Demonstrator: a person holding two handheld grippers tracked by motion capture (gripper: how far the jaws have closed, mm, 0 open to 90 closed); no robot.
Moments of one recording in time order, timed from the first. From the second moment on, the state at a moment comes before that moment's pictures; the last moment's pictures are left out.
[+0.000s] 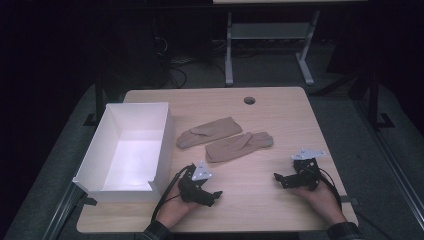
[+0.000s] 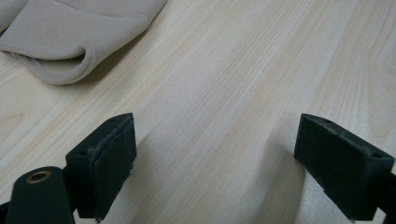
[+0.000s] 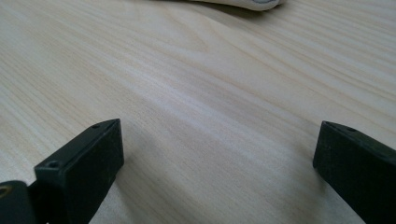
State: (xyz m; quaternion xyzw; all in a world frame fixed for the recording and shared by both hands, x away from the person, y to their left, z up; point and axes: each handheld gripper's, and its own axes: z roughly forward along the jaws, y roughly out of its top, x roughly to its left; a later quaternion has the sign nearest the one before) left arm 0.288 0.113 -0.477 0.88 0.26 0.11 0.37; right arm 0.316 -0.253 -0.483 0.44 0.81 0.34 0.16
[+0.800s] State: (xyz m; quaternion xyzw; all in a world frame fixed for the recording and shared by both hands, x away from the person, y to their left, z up) left arm 0.292 0.114 -0.478 0.88 0.27 0.11 0.37; right arm 0.312 -0.240 -0.467 0.38 0.83 0.37 0.14
